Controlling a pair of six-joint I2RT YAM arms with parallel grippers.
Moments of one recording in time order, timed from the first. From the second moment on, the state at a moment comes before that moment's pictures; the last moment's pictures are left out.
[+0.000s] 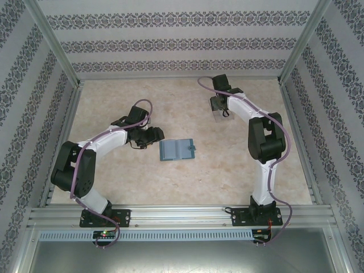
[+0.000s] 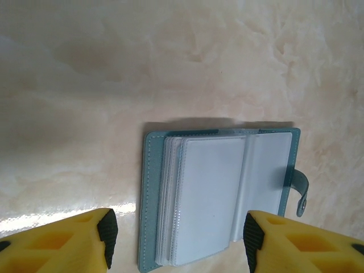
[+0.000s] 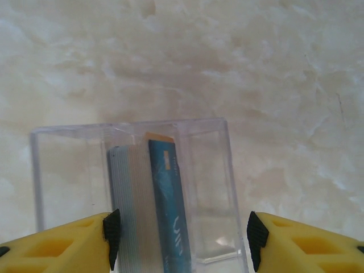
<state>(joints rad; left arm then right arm) -0.34 1.62 1.01 -0.45 0.34 -0.69 0.26 2.09 1.65 -0.58 0.28 0.07</state>
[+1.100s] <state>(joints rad) -0.34 1.62 1.01 -0.46 0.34 -0.69 0.24 2.11 1.69 -0.64 0.24 0.09</state>
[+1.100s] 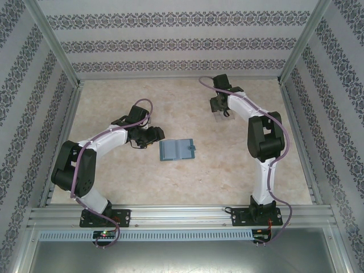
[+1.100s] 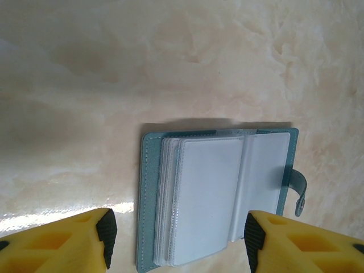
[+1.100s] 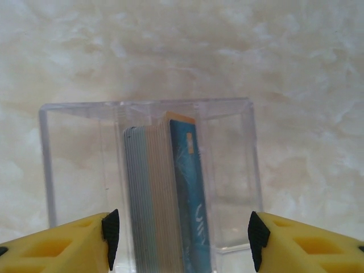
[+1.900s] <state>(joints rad) -0.35 1.62 0.97 -0.43 0.35 -0.70 0.27 2.12 1.69 -0.63 0.47 0.03</state>
